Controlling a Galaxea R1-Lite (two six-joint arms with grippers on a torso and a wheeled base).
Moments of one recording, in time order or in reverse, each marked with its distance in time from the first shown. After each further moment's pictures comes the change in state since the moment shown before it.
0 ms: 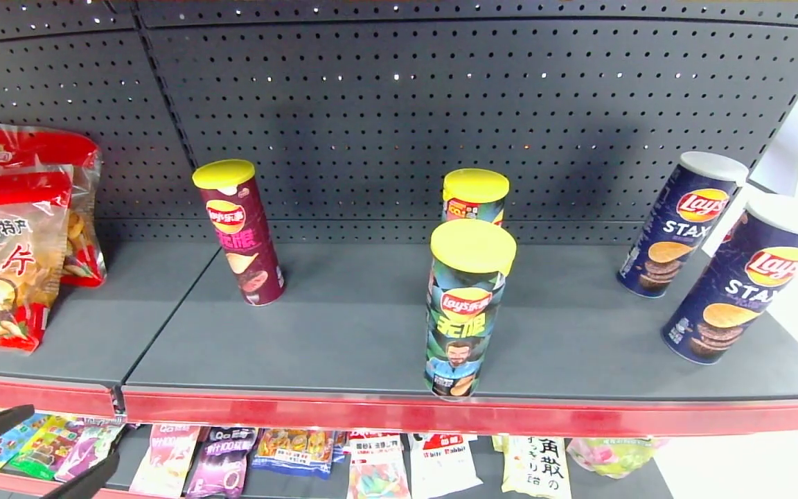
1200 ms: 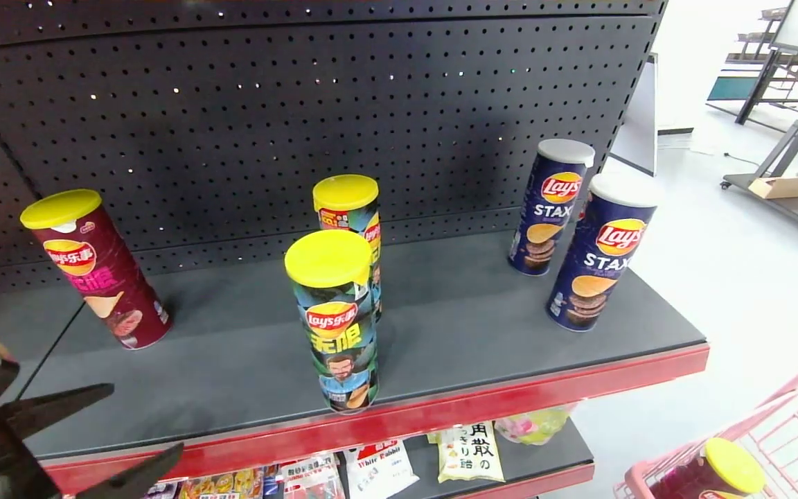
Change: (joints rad) left arm -0.199 0.224 -0.032 -0.118 0.037 0.000; right arm 0.000 -0.014 0.077 -0.015 0.004 -0.041
